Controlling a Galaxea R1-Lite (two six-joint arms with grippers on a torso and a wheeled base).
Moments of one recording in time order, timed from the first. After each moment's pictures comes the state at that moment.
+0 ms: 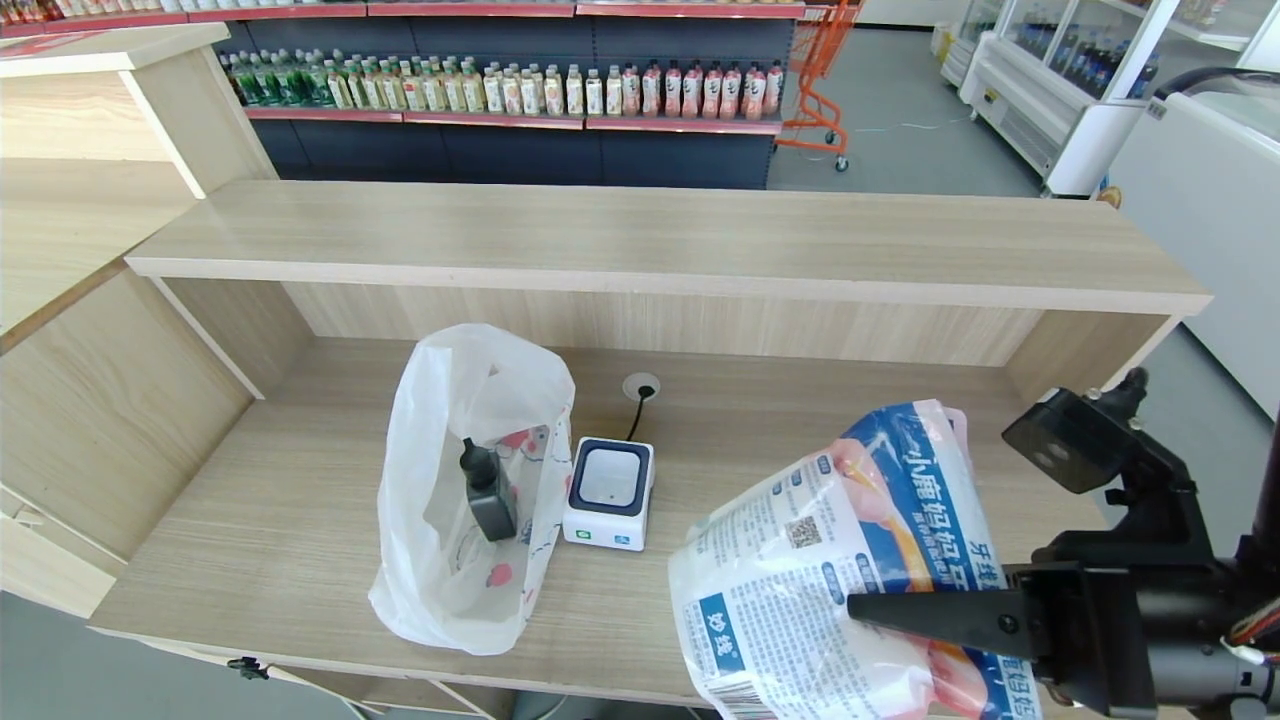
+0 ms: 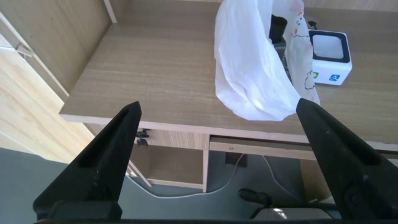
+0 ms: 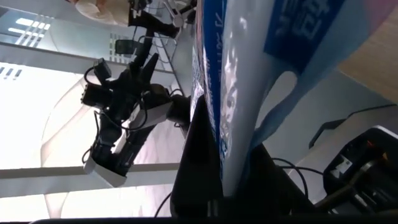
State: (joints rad) left arm 0.00 0.00 0.00 0.00 0.01 0.00; right arm 0.60 1.30 -0.47 -0.58 0.68 0.66
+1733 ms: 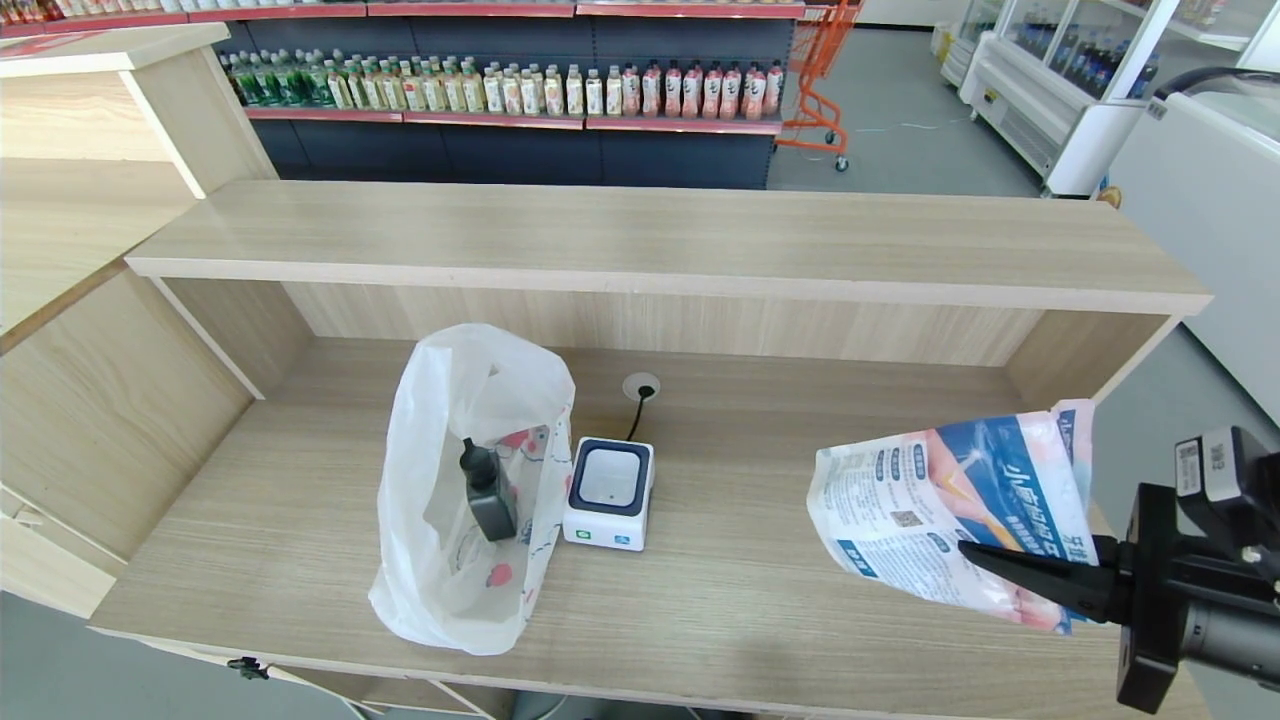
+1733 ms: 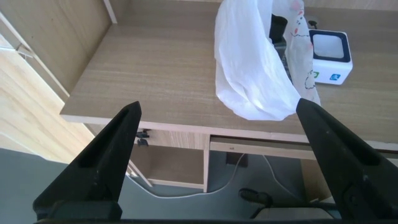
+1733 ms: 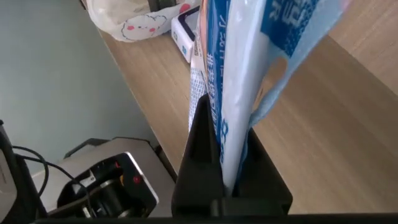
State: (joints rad) left arm 0.00 0.00 0.00 0.00 0.01 0.01; right arm 0.27 1.20 -0.35 -0.58 0.57 -0.47
